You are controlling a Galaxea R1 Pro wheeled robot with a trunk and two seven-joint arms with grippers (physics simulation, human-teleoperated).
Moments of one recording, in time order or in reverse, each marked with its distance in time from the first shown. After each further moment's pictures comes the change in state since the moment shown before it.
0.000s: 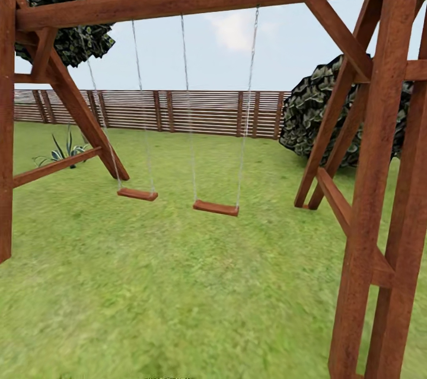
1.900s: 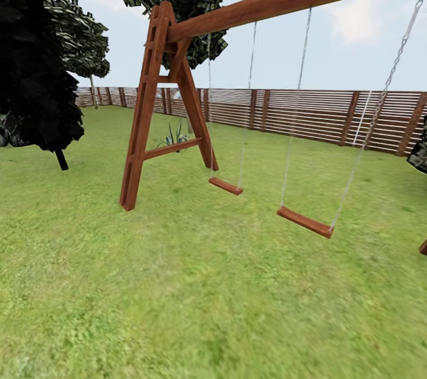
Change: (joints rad) left arm -0.103 0.028 0.001 -0.316 -0.002 0.375 0.078; right arm -0.117 0.009 -0.005 -0.342 -0.014 0.438 0.000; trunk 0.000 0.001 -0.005
